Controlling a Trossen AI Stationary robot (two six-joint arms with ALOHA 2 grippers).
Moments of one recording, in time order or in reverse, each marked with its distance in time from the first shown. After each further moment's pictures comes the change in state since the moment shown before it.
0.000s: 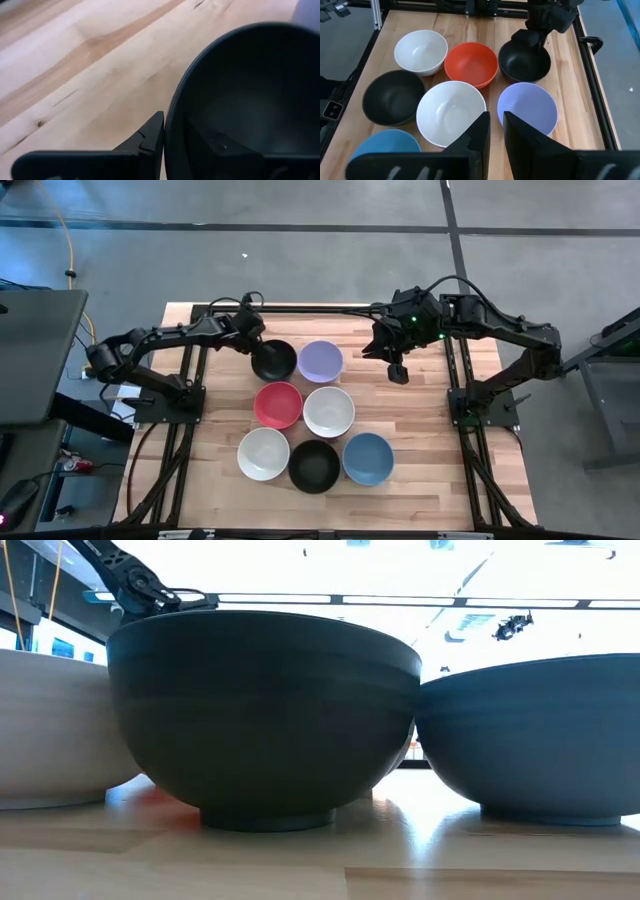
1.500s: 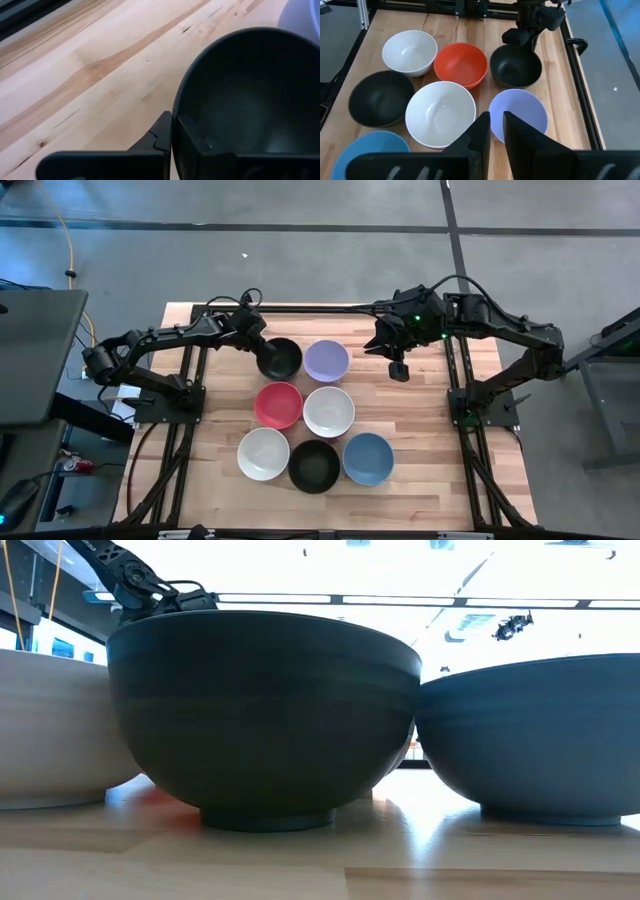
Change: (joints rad) left arm 0.005 -0.030 0.001 0.049 0.005 0.027; right arm -0.001 -0.014 0.000 0.001 0.050 -0.009
